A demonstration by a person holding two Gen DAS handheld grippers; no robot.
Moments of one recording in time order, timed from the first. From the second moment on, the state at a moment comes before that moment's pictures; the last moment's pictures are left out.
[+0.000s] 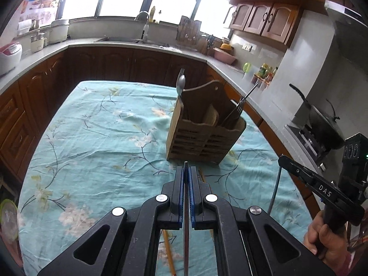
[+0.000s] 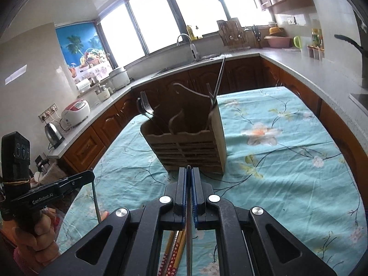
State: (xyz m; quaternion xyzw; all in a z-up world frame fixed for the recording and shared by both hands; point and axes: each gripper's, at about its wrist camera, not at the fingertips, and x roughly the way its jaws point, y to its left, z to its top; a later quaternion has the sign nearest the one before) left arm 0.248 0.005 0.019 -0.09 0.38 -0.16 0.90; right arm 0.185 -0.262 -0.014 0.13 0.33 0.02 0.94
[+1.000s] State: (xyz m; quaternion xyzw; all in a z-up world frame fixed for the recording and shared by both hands) left arm 0.232 0.030 0.062 -0.12 0.29 -0.17 0.93; right arm 0.174 -0.257 0.034 0.09 0.26 0.02 0.96
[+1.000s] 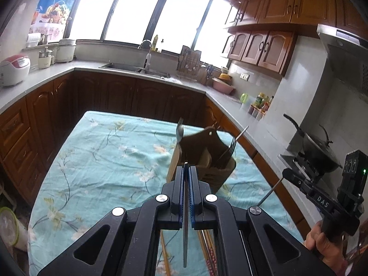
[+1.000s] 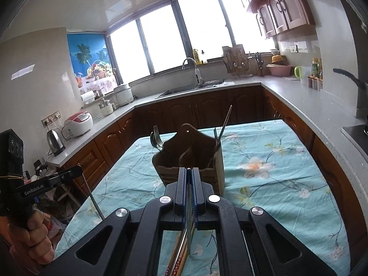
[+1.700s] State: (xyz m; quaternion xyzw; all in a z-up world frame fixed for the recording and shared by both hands) left arm 0.303 0.013 0.102 -0.15 0.17 -0.14 0.96; right arm 0.219 -0.273 0.108 0.08 0.17 0.01 0.98
